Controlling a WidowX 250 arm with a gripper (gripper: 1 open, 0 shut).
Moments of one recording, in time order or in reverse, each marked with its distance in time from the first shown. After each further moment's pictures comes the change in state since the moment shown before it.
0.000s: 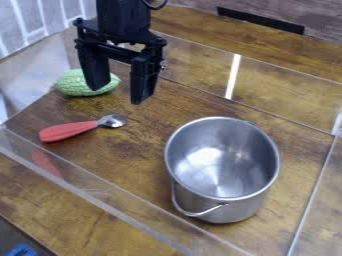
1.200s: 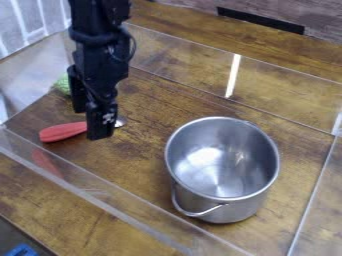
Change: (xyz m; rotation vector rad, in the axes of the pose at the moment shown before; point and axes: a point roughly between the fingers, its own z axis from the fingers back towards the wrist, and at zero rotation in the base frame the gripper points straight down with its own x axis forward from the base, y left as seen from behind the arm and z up) arm -0.009 0.041 -0.053 0.112 0.016 -0.571
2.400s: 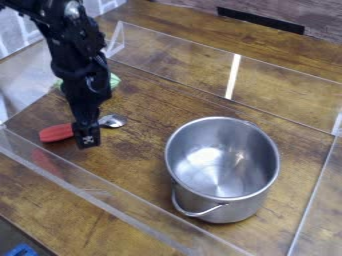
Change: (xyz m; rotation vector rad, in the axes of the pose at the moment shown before) arm 0.004 0.025 -0.039 0.164 -0.156 -0.165
